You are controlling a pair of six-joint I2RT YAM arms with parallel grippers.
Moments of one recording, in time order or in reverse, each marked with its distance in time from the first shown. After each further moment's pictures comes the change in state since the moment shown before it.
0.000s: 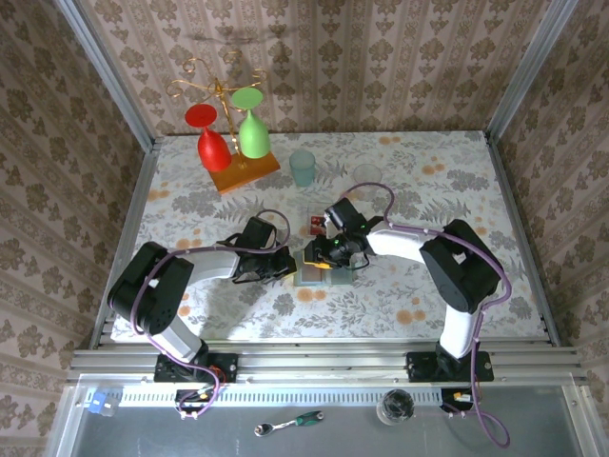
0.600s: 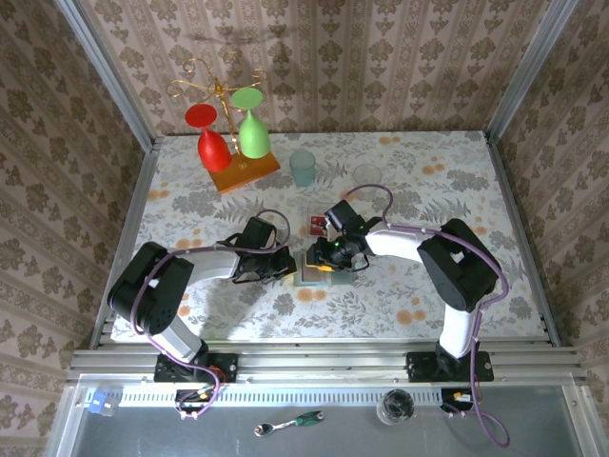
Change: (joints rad) left arm 0.000 0.000 0.000 -0.001 0.000 0.003; right arm 0.002 0.008 0.000 -0.047 0.049 -0.008
